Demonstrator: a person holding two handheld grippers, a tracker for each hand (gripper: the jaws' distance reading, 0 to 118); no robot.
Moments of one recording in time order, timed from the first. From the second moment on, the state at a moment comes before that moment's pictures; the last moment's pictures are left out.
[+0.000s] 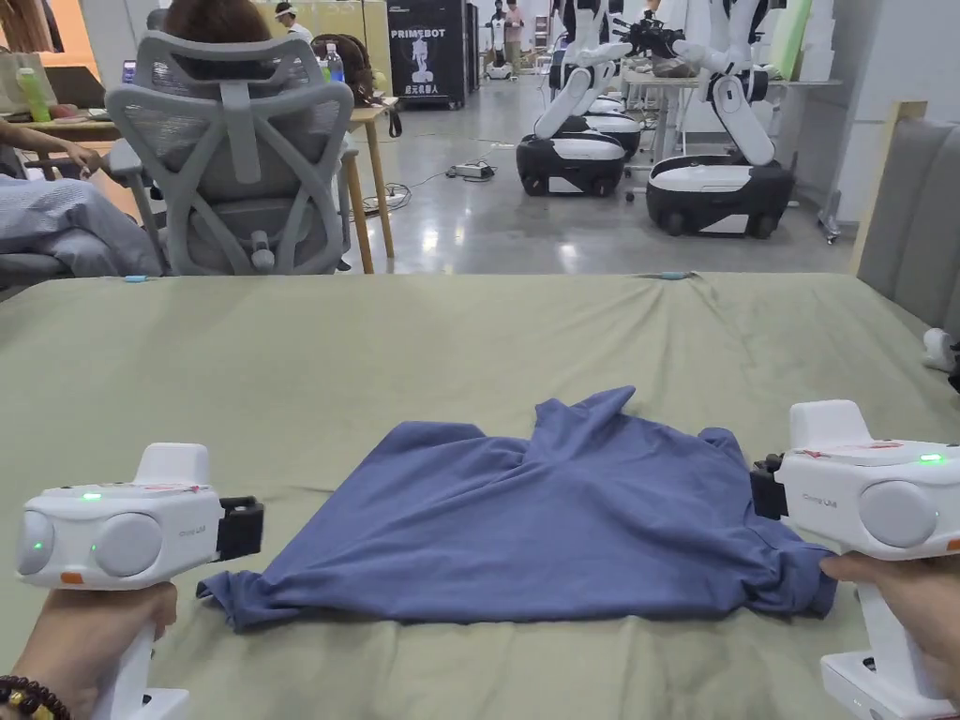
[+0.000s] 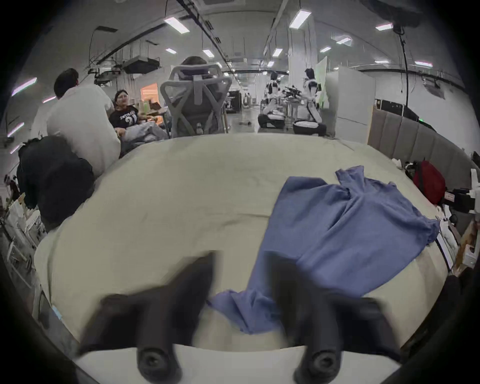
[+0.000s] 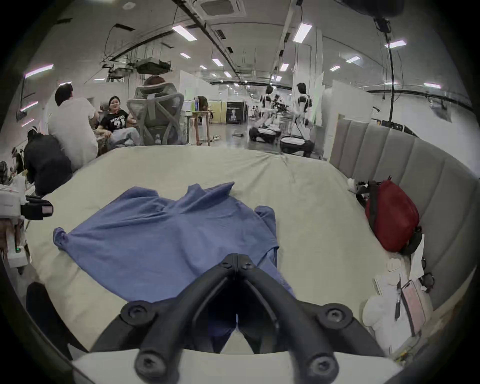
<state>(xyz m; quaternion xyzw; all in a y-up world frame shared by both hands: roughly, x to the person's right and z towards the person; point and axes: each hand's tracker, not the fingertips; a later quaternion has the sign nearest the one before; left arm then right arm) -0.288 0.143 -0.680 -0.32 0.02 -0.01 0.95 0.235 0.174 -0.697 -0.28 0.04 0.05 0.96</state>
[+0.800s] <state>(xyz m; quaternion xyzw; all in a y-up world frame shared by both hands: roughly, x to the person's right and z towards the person) -0.289 0.131 -0.719 -0.36 -0.02 0.03 0.93 0.233 0.176 -0.777 -0.31 0.07 0.08 0.94</state>
